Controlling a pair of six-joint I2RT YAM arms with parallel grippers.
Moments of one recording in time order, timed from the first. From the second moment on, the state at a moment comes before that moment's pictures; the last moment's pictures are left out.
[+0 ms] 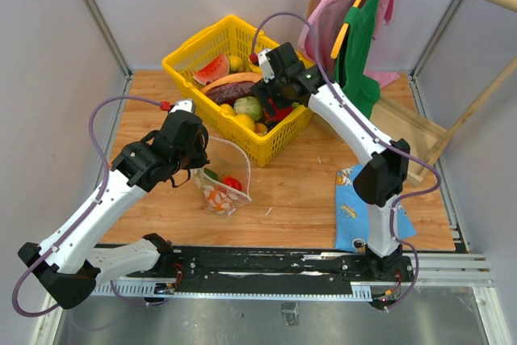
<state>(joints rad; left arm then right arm) -0.65 1.04 1.21 -0.96 -0.35 -0.64 0.63 2.03 2.13 -0.97 0.10 -0.14</state>
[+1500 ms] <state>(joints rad) -0.64 1.05 1.21 -0.92 -0.32 -0.66 0.84 1.40 1.34 -0.16 -0.50 0.12</state>
